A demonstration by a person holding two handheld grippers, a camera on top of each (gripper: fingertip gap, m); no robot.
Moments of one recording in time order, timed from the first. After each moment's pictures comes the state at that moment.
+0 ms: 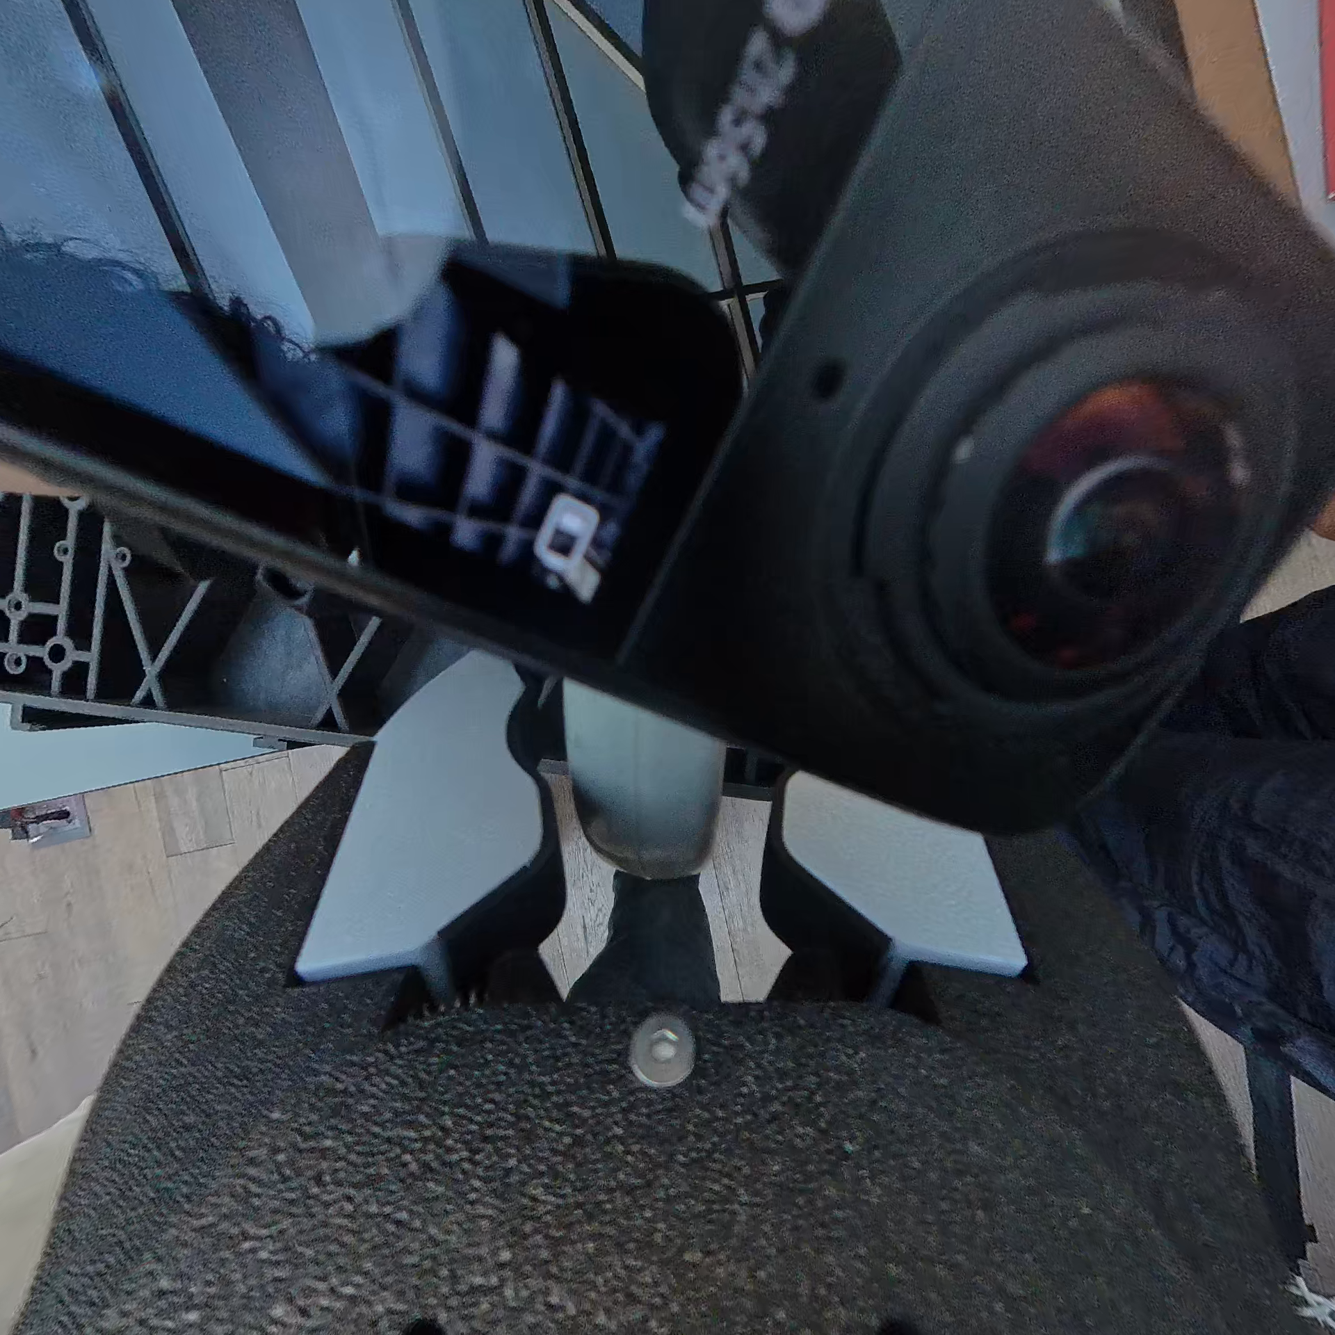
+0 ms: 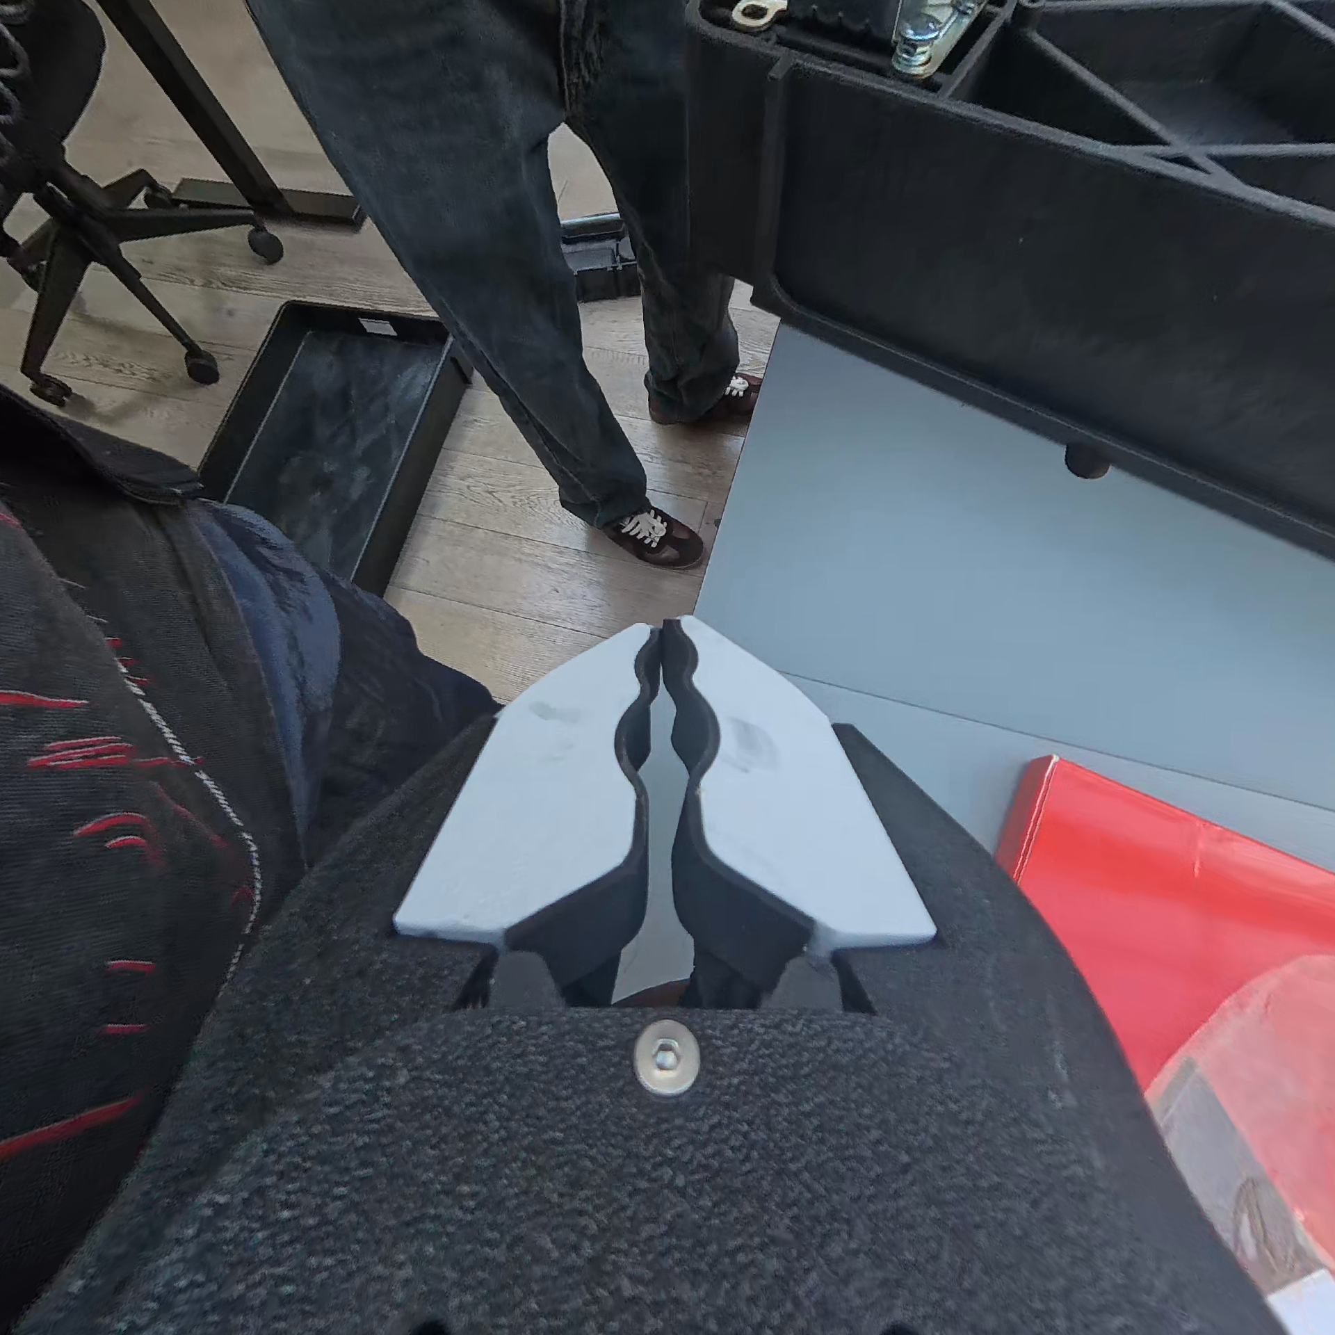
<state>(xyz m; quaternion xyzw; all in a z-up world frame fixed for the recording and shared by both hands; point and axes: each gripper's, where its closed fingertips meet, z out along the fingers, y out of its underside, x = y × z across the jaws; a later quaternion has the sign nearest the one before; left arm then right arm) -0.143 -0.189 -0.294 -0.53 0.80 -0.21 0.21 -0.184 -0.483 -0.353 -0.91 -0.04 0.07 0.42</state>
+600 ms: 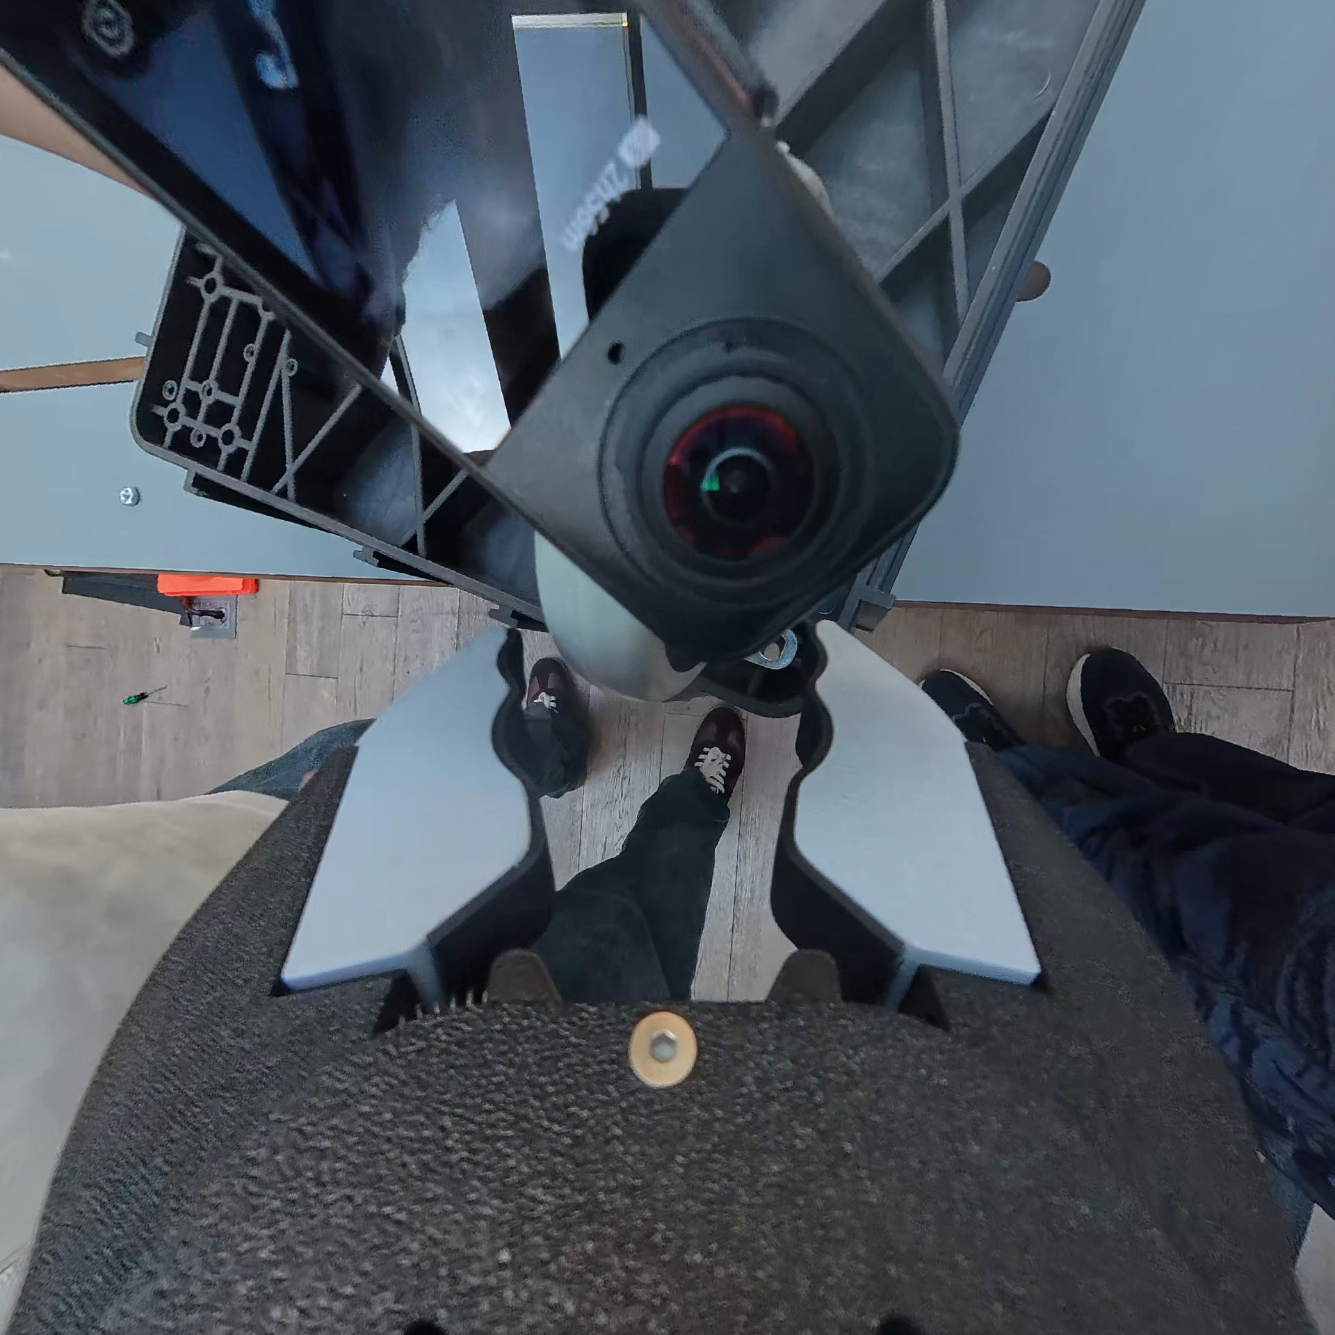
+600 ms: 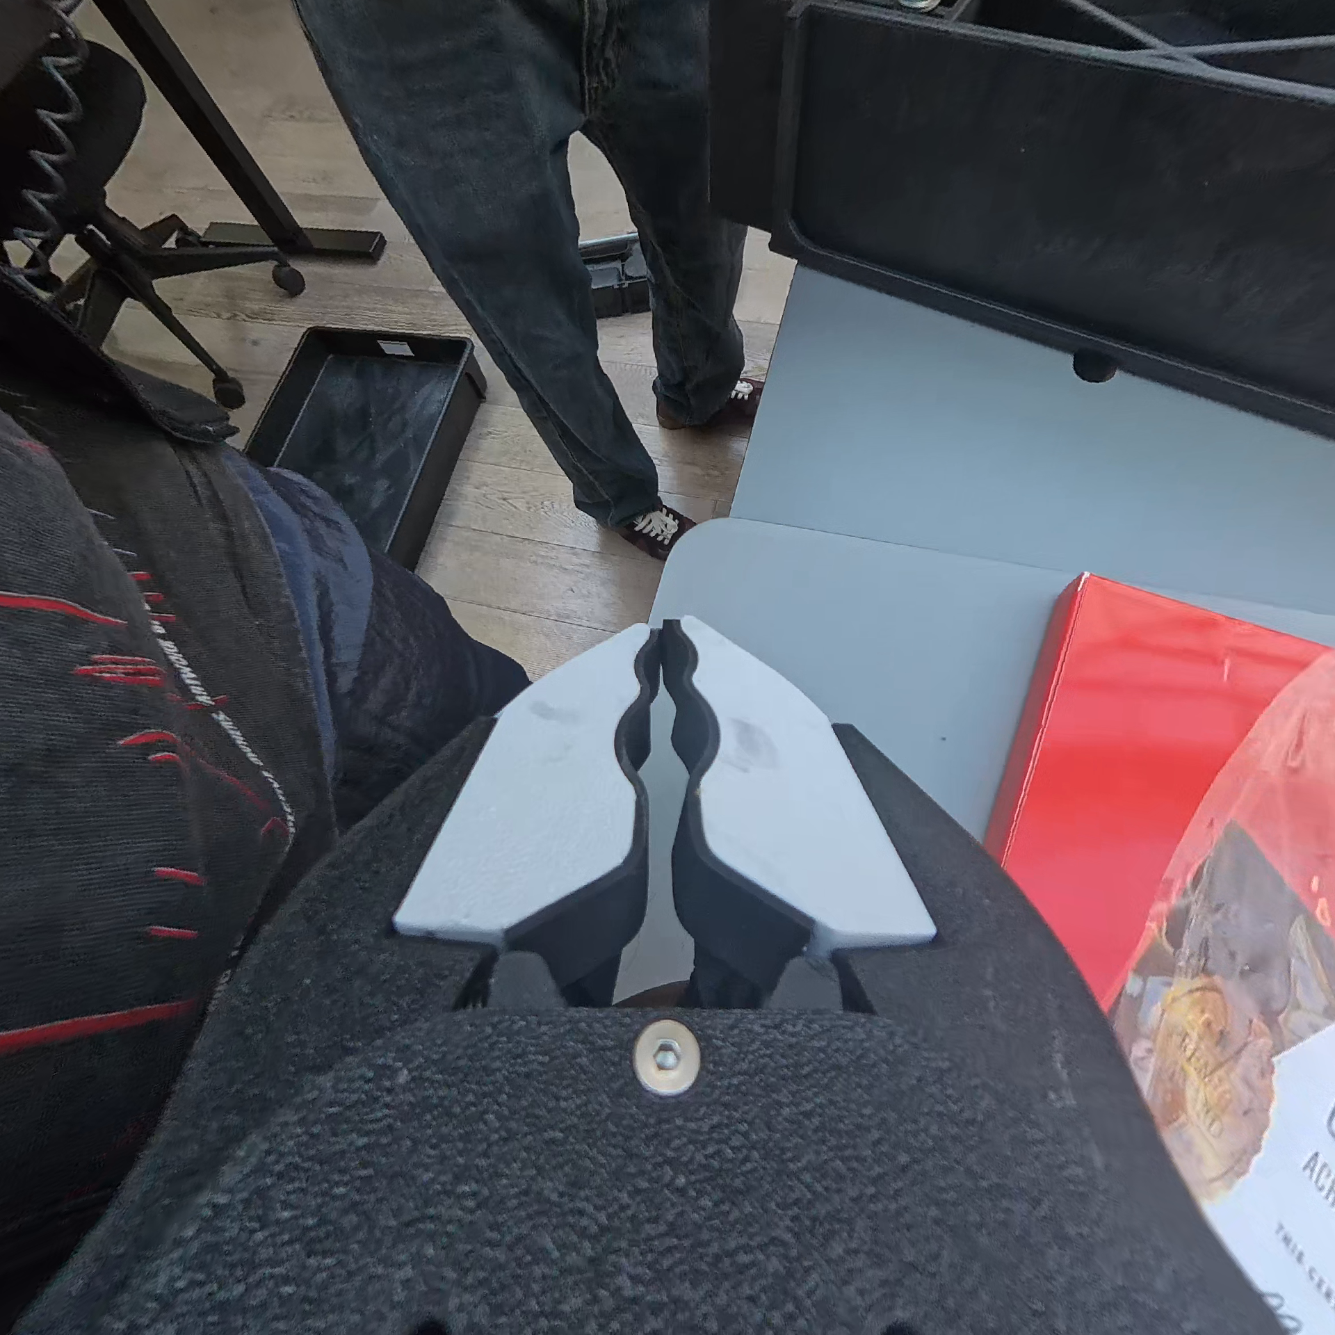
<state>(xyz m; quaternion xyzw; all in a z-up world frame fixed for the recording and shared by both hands) -0.180 -0.182 -0.283 -0.61 0.72 -0.12 0.29 -0.195 -0.544 -0.355 -0.90 -0.02 0.07 0.44</state>
